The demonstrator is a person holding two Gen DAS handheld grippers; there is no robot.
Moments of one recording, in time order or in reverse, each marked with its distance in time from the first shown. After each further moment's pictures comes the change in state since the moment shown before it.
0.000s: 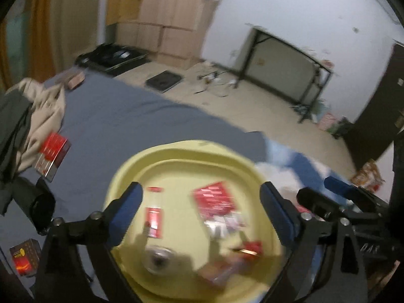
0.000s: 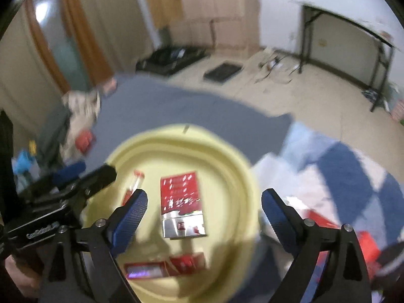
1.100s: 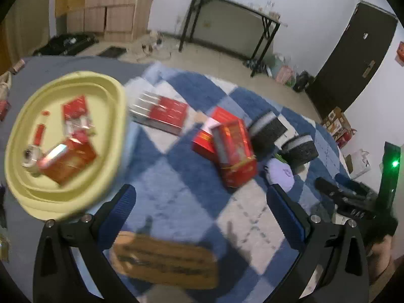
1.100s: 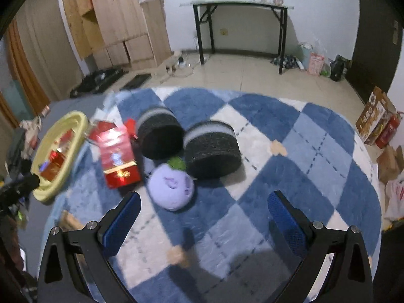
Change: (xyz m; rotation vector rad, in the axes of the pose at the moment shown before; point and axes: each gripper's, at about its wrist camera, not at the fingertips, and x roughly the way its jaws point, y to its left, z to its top) left arm 0.000 -0.205 -0.128 0.117 0.190 -0.153; right arm -0.191 -0.220 -0.189 0.213 0.043 -0.300
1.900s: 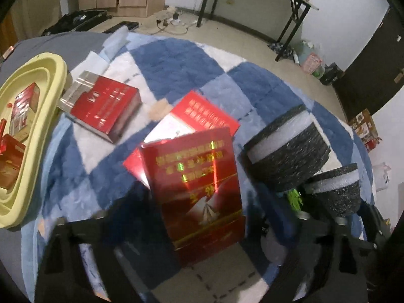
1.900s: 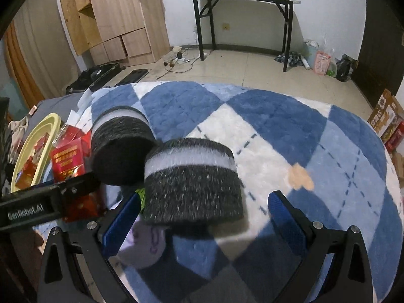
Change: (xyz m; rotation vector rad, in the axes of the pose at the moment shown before) left arm 0.120 -0.050 0.036 -0.093 0.125 0.135; right arm 0.106 -0.012 0.035 -0.020 -0.030 0.018
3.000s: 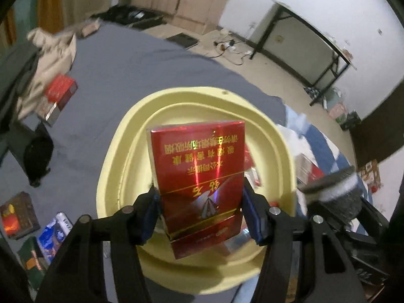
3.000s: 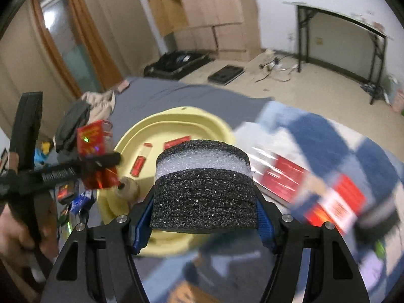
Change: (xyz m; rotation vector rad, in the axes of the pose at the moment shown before) left arm -0.101 0.324 0.053 -0.217 -0.087 0.012; right arm 0.000 0.301 0.053 -0.267 0.057 0.361
